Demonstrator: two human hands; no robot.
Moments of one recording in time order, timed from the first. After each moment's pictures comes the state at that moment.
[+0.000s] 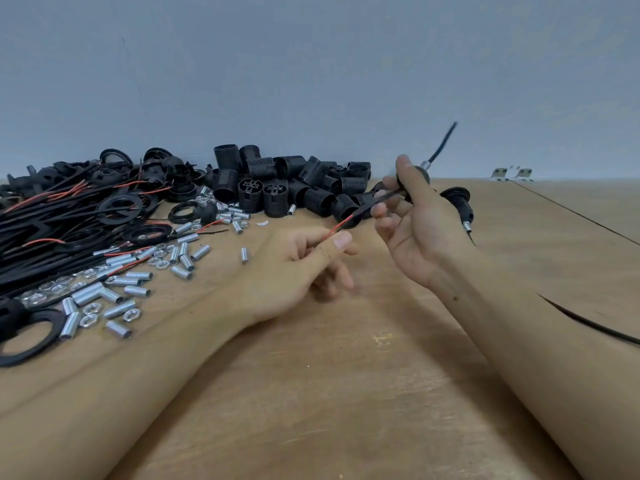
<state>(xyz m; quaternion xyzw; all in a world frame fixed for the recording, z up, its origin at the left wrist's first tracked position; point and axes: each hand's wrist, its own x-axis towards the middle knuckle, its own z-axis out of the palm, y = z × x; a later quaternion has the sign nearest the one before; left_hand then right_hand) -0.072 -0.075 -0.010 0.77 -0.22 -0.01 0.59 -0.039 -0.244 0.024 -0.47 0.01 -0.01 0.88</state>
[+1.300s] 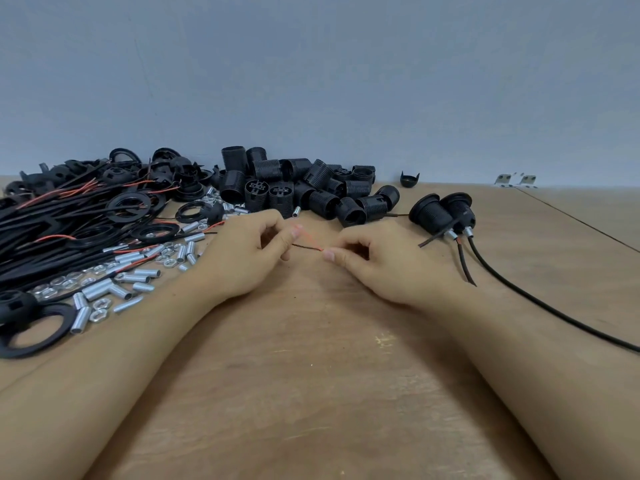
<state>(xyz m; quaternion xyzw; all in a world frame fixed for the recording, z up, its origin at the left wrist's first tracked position) -0.041 -0.022 -0.019 0.89 -0.17 0.19 0.38 -0.046 -0.239 0.001 -0.90 -0.30 -0.11 0.30</state>
